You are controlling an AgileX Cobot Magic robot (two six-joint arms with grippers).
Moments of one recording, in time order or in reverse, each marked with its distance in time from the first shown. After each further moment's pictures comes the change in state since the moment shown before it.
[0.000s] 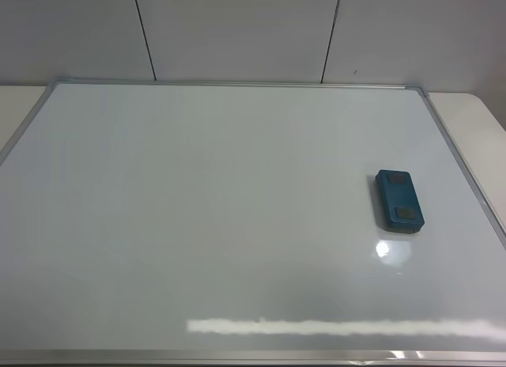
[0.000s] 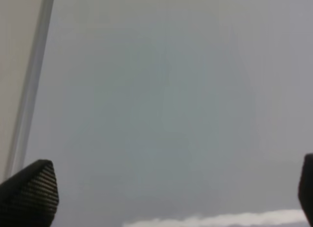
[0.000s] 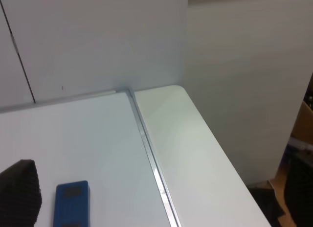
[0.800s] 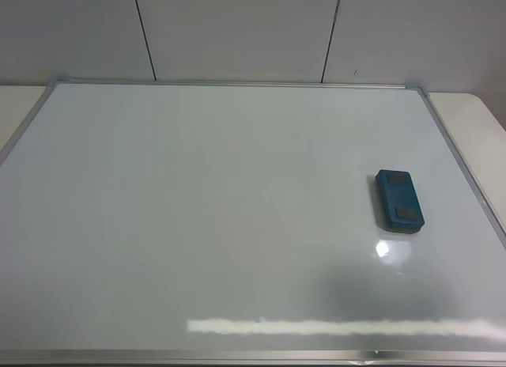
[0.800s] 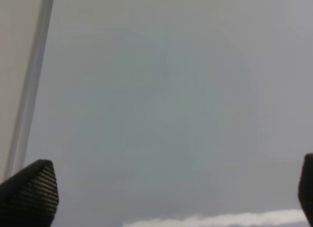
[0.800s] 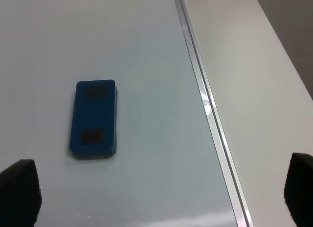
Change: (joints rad) left arm 0.000 0.000 0.000 0.000 0.000 0.000; right arm 0.056 0.000 0.367 0.094 -0.092 -0.026
